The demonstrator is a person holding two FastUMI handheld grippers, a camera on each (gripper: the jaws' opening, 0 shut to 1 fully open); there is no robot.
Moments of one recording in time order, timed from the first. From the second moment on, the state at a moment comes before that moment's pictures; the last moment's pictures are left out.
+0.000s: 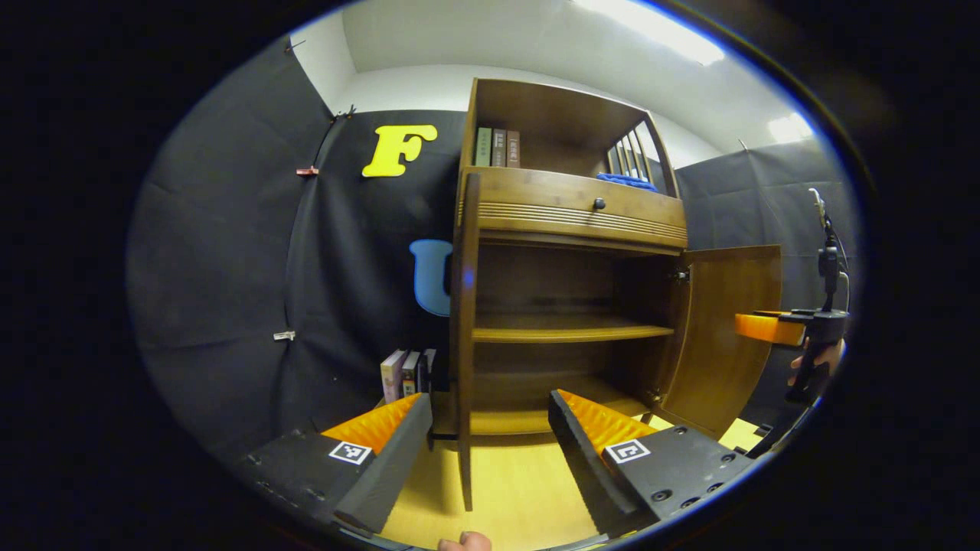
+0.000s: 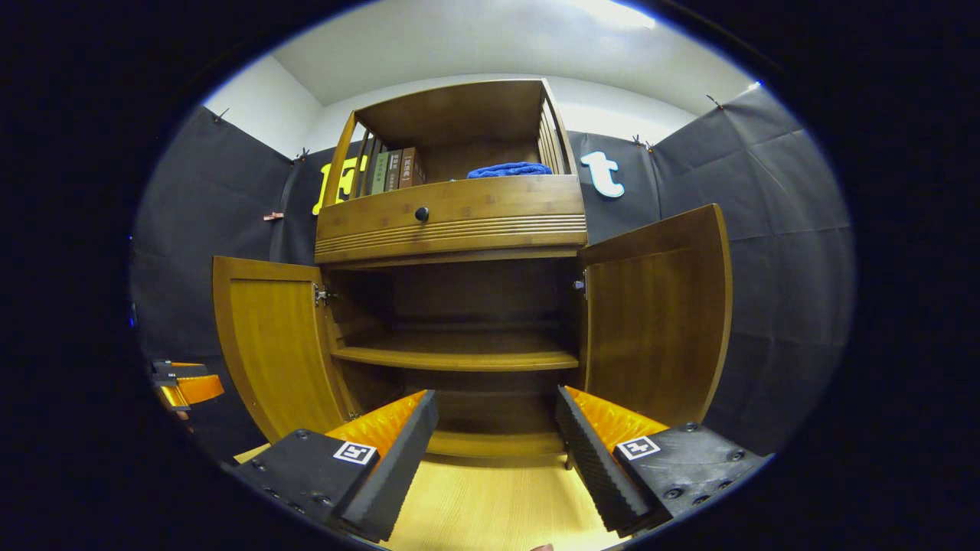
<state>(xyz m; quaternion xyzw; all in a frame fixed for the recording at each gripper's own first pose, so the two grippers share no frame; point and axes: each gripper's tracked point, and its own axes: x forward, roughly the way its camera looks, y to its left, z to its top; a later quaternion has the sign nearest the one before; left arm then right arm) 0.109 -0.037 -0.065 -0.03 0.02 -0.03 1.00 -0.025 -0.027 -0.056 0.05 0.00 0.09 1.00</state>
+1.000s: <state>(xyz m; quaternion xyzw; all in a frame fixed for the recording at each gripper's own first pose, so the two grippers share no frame) 0.140 -0.126 -0.042 -0.04 0.00 -0.10 0.99 -0.047 -0.006 -0.052 0.04 -0.02 0.08 1.00</state>
